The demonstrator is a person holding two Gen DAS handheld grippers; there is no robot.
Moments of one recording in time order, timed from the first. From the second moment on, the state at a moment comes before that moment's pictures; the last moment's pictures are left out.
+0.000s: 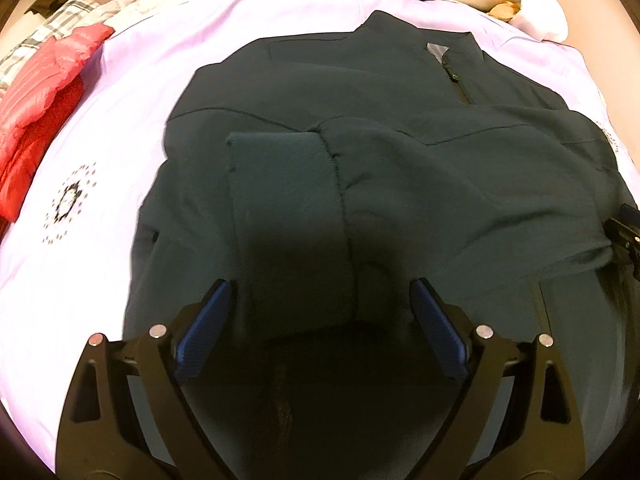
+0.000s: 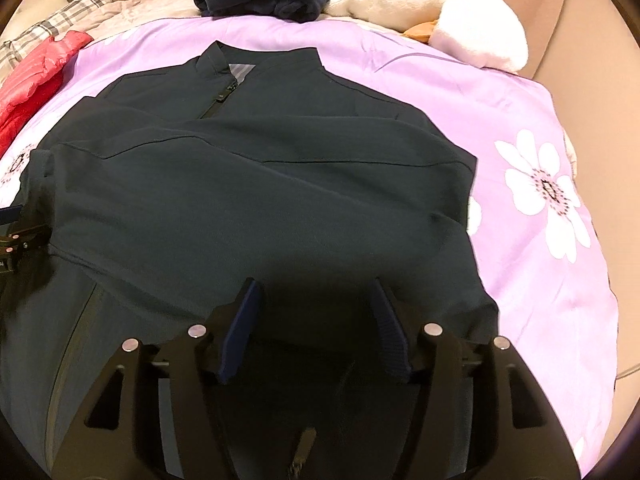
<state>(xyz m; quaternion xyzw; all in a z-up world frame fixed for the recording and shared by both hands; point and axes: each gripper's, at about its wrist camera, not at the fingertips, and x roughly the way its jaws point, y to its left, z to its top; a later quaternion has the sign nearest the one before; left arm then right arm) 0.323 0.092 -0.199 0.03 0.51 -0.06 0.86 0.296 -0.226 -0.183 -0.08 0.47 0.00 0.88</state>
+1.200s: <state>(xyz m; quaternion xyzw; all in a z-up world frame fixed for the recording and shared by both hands) 0.069 0.095 -0.119 0.01 0.53 -0.09 0.84 0.057 -0.182 -0.118 -0.06 0.49 0.08 0.87</state>
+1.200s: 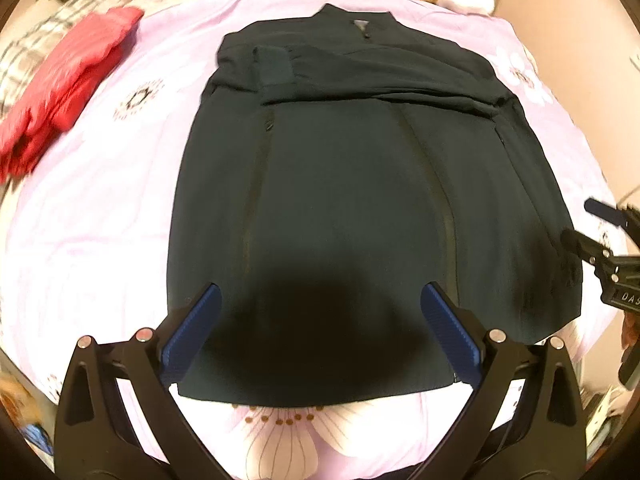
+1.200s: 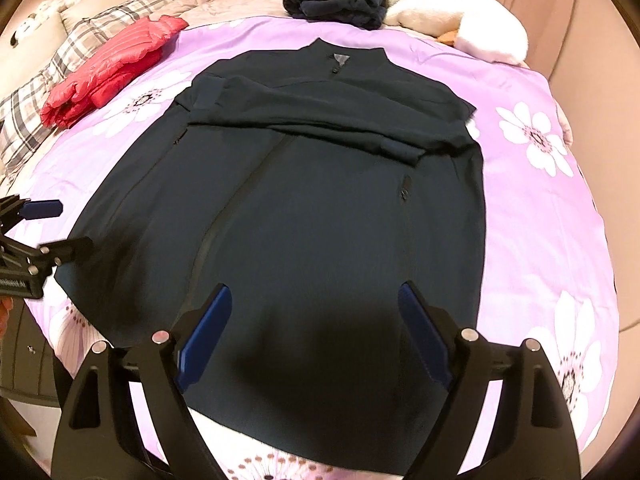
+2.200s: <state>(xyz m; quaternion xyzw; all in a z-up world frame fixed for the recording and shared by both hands) 0.078 0.258 -0.199 -0.21 0.49 0.00 0.84 0.023 -0.329 -0.186 0.16 0.48 -0.05 0.86</state>
